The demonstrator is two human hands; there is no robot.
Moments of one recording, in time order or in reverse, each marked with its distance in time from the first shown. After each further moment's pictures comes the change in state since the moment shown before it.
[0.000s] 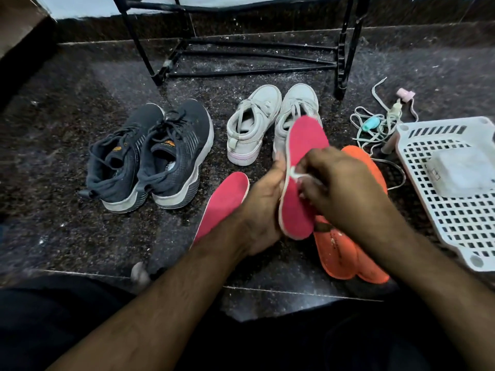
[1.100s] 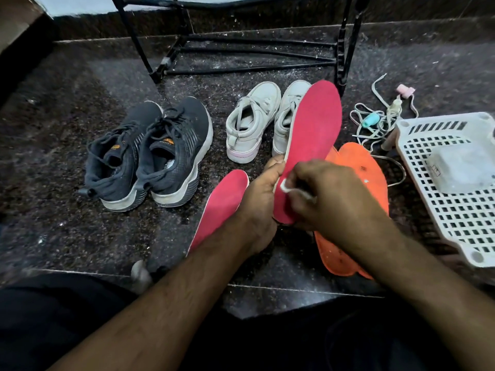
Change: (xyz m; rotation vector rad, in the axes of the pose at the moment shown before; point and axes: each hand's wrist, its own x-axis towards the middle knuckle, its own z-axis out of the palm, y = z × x) left_hand 0.004 -0.003 -0.001 0.067 0.217 0.151; right_hand -0.012 -0.020 0.006 0.013 -0.091 0.023
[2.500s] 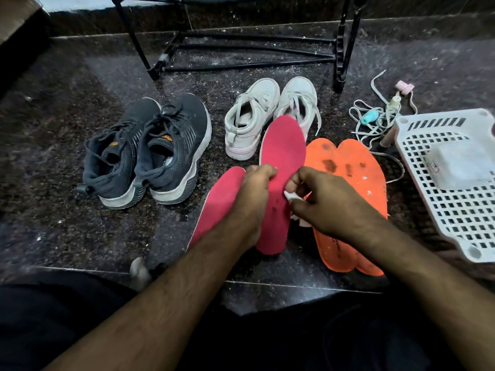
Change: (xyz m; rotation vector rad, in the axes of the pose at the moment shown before) left_hand 0.016 -0.008 -0.018 0.237 0.328 -0.080; right_hand 0.004 0.023 0.019 0.163 -0.168 0.187
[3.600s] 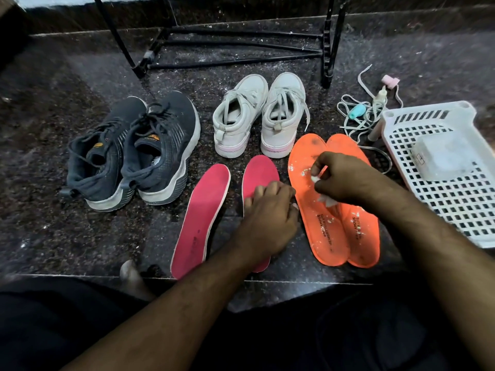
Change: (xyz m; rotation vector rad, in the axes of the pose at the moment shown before) left_hand -0.012 -0.039 0.005 1.291 -0.103 0.658; right_hand 0.029 0.043 -0.030 -0.196 -0.056 0.327
